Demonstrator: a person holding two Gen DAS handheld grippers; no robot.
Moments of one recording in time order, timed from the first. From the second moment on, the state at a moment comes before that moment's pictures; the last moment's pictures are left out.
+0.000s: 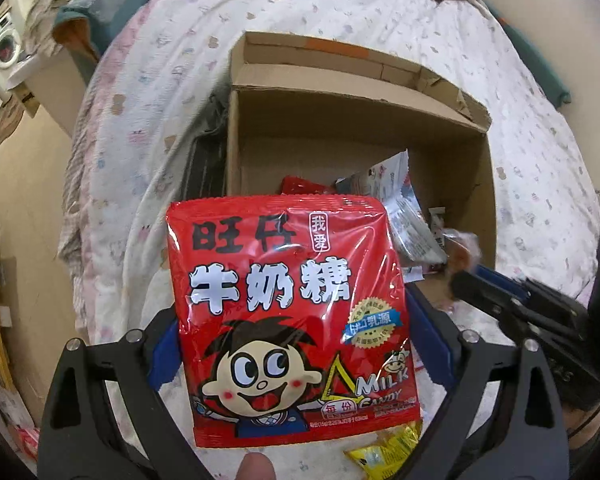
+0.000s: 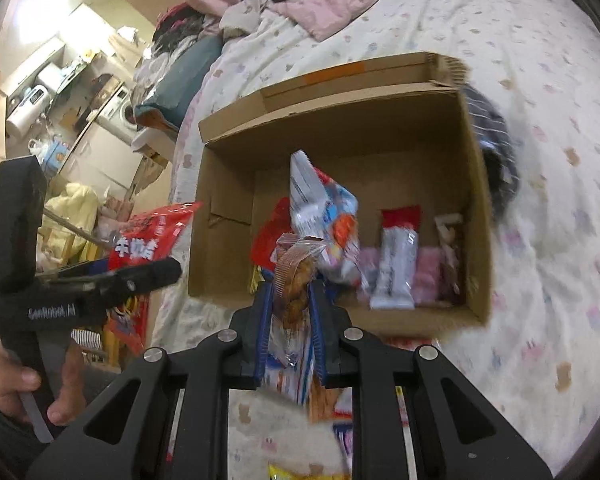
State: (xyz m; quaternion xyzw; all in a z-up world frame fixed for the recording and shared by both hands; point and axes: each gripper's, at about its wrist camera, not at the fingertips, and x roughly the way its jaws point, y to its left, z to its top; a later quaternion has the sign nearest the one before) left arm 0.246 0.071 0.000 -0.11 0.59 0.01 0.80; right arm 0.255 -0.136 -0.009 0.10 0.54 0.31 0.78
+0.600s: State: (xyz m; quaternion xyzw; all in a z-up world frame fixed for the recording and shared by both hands) left arm 0.298 0.043 -0.041 -0.07 0.61 -0.01 0.79; right arm 0.321 -0.164 -0.062 0.10 0.56 0.23 0.79
